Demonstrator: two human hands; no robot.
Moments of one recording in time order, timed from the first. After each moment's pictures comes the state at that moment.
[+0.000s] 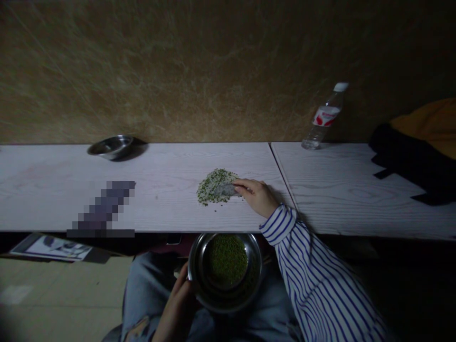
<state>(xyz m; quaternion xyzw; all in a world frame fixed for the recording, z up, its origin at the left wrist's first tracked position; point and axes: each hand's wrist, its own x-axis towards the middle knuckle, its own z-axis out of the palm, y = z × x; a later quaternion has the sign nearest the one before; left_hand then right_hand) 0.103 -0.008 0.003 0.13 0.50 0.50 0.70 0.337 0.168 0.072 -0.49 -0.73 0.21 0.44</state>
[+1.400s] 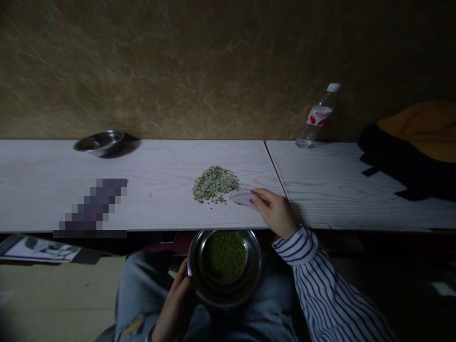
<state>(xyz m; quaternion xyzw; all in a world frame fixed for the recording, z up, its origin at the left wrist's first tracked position) 0.109 -0.006 -0.010 0.15 0.51 0.49 0.69 0.368 0.114 0.054 -0.59 -0.61 0.22 0.48</state>
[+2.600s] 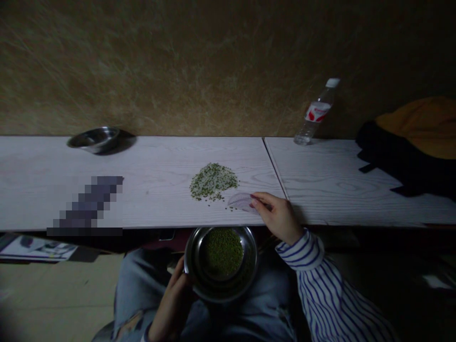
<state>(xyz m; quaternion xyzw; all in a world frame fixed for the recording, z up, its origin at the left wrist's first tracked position) 0.105 -0.007 -0.017 0.13 0.49 0.50 0.70 0.367 0.091 0.065 -0.60 -0.61 0.24 0.46</state>
